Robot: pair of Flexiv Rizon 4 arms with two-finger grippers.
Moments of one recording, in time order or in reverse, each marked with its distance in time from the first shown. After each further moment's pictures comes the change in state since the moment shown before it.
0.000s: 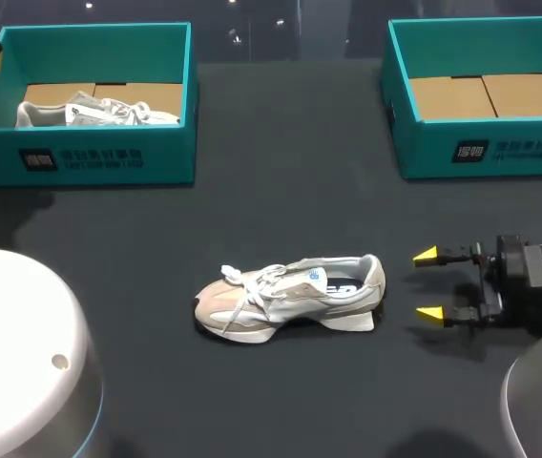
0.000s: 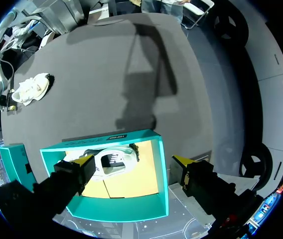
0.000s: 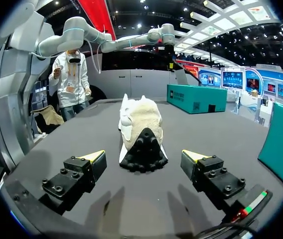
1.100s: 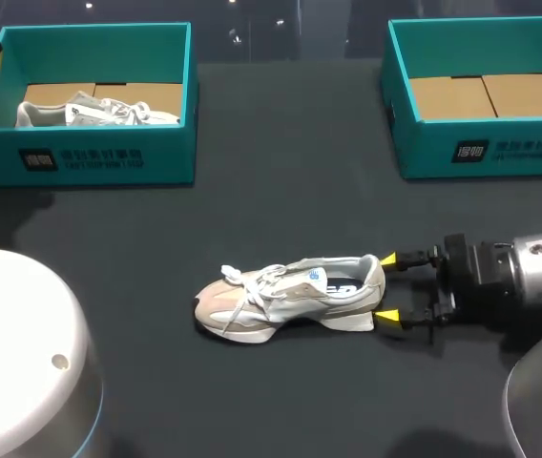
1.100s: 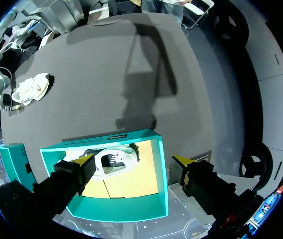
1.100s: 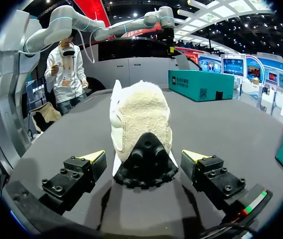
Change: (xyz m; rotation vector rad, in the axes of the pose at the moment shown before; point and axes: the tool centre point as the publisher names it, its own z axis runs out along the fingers) left arm 0.000 0.000 0.000 0.000 0.000 0.000; right arm 0.000 -0.007 0.058 0.102 0.016 0.054
